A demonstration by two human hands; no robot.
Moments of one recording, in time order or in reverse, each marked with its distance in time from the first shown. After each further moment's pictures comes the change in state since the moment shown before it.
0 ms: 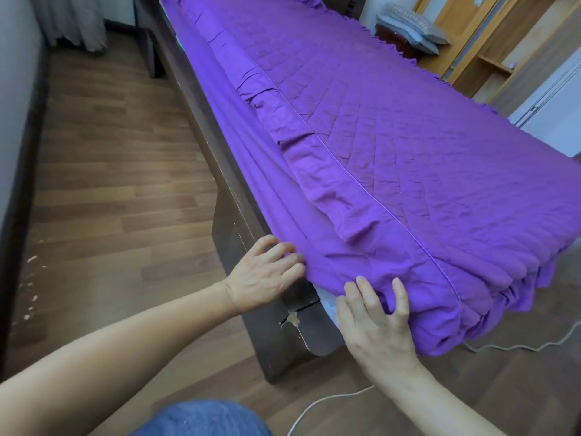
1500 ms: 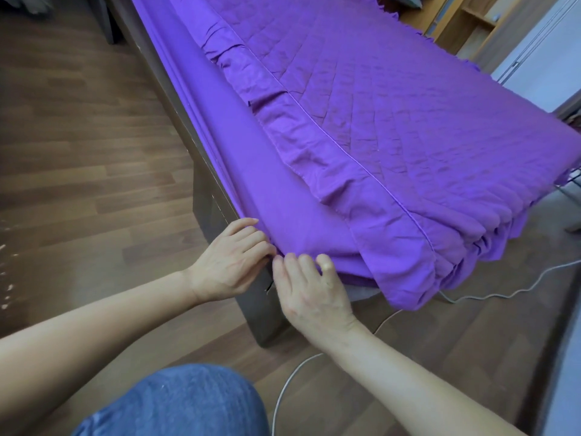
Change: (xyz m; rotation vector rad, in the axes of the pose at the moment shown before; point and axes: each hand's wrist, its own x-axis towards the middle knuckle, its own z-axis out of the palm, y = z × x) left_hand -0.016 0.005 -0.028 -0.401 -0.209 -0.075; right_hand 0.030 -0.051 -0.023 -0.096 0.005 -0.033
